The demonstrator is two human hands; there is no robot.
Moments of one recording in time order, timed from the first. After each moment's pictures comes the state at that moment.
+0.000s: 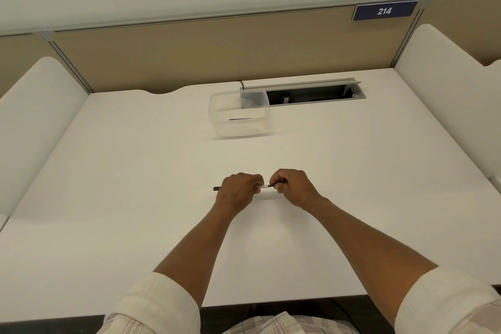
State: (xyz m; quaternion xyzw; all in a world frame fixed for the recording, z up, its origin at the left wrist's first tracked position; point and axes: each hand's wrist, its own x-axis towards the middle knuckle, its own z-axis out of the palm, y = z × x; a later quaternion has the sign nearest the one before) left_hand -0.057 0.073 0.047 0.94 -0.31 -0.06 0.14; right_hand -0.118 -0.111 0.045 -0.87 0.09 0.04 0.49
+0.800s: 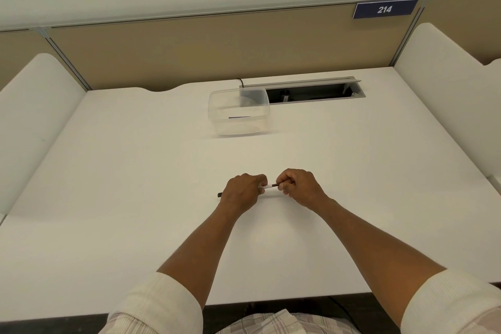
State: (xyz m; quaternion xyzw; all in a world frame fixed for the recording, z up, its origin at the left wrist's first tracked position) left_hand -0.060 0.062 0.041 0.95 -0.29 -0.09 0.12; right_hand -0.125 -0.122 0.043 -0.86 0.13 0.06 0.50
